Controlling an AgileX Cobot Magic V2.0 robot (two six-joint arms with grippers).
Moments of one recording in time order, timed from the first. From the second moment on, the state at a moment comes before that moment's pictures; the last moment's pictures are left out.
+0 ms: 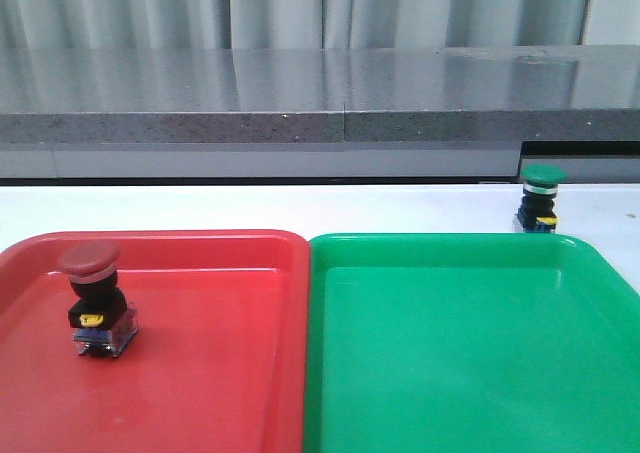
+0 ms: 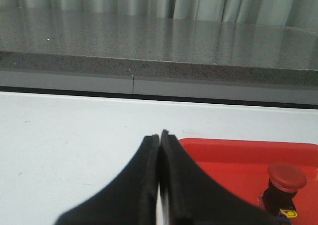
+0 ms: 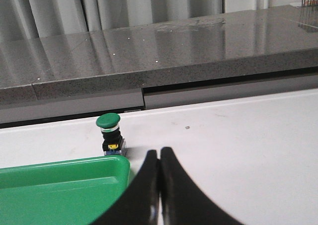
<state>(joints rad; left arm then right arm) -0.03 0.00 0.00 -0.08 0.16 -0.08 -0.04 -0.01 0.03 -0.09 0.08 0.24</state>
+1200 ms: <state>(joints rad) -0.03 0.00 0.00 -0.08 0.16 -0.08 -0.03 0.72 -0.70 -0.08 0.41 0.24</state>
